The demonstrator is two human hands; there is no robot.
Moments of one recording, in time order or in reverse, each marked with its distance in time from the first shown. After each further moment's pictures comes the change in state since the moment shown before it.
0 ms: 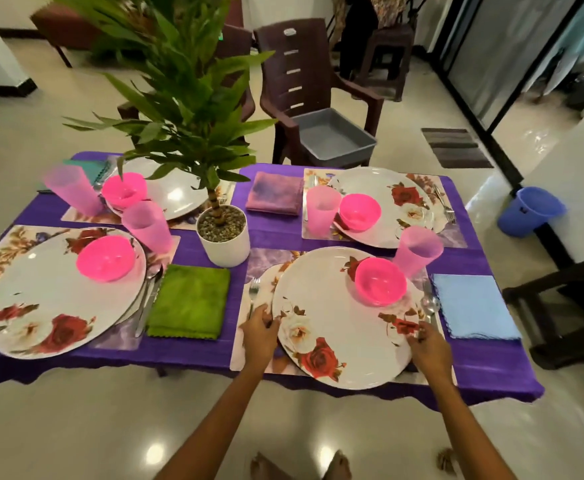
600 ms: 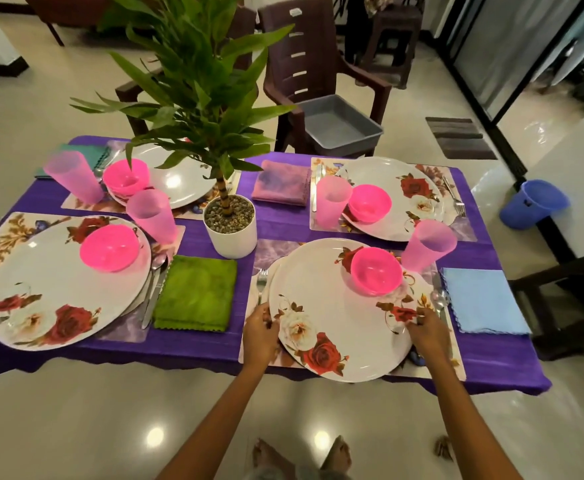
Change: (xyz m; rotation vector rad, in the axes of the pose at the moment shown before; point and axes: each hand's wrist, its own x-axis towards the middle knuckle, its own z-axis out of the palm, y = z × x) left_hand -0.004 -0.008 -0.019 0.007 -0.056 -0.050; right_hand 0.009 -0.029 0.014 0.021 -0.032 0.098
